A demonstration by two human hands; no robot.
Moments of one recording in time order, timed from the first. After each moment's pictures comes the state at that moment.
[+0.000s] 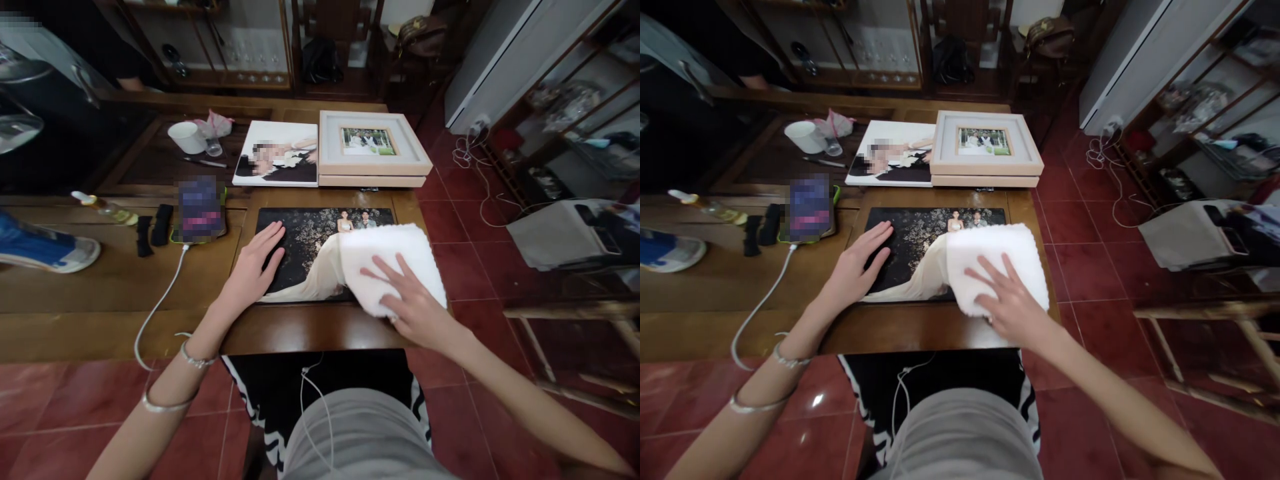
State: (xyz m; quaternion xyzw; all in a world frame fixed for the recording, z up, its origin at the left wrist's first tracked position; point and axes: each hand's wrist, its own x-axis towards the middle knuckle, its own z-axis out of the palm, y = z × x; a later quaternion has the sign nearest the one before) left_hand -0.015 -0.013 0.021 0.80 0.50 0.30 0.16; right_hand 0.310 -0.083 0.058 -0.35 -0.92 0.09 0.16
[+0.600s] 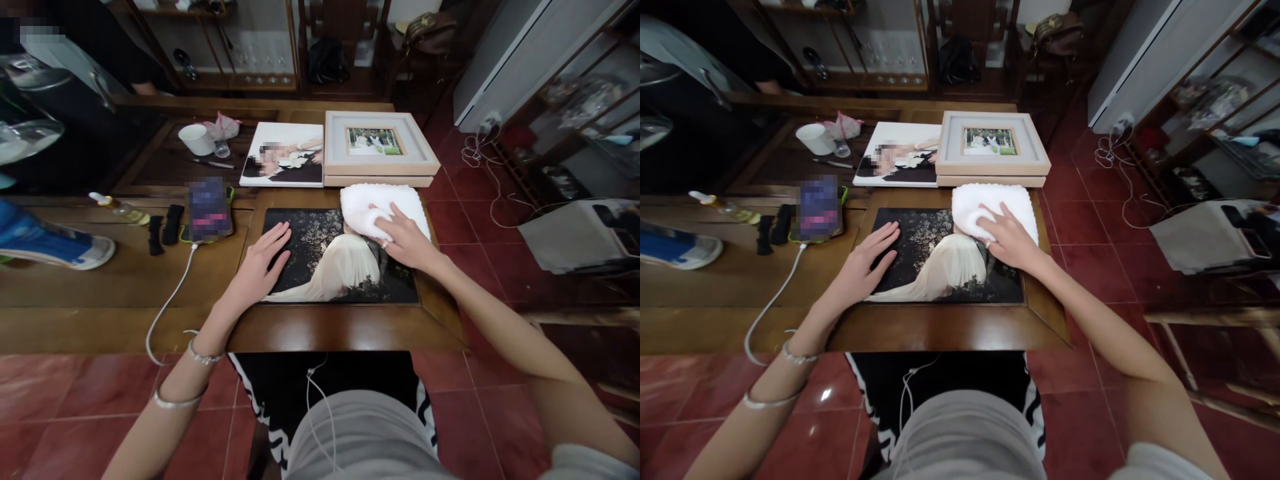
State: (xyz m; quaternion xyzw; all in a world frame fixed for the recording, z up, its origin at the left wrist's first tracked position) left_hand -0.018 -0.011 0.020 0.81 0.49 0.27 0.17; right_hand 0.309 0.034 0.050 -0.40 -0.90 0.09 0.17
